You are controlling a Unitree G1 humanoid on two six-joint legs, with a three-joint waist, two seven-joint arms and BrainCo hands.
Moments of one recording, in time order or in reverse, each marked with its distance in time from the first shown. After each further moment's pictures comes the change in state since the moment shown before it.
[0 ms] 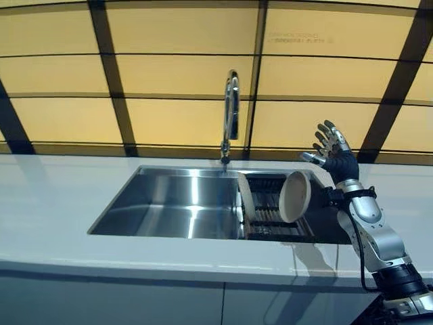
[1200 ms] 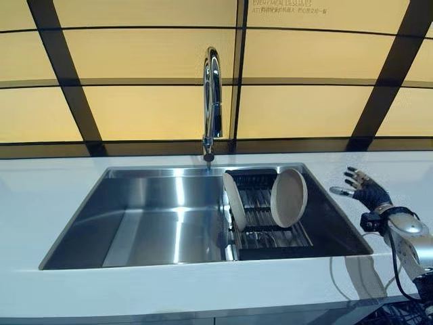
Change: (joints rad) left arm -0.038 0.016 -0.025 -0.119 -0.004 0.053 0.026; right arm 0.095 -0.166 -0.039 0.282 -0.014 0.291 0.262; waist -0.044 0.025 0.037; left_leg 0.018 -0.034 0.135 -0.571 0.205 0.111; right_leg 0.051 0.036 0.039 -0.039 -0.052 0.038
